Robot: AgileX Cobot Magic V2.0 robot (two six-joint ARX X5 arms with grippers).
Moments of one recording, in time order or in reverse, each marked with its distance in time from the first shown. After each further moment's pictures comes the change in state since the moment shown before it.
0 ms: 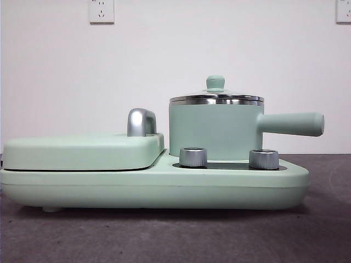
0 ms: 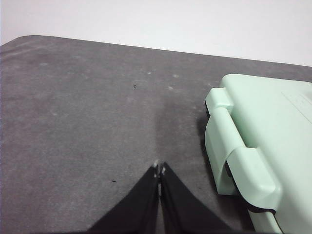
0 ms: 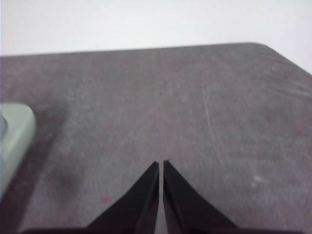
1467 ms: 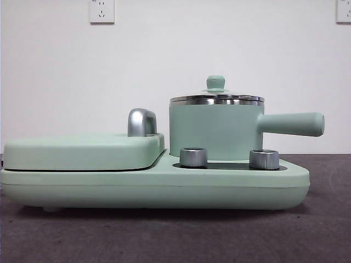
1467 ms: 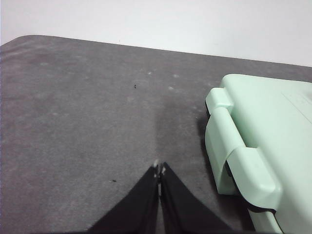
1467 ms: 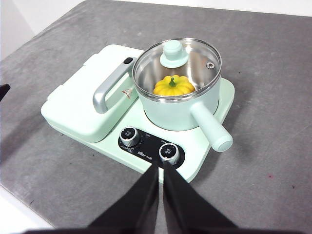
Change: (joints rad) left arm 0.000 0.000 0.000 0.000 0.000 -0.001; right arm 0.467 0.361 0.869 -0.757 -0.255 0.098
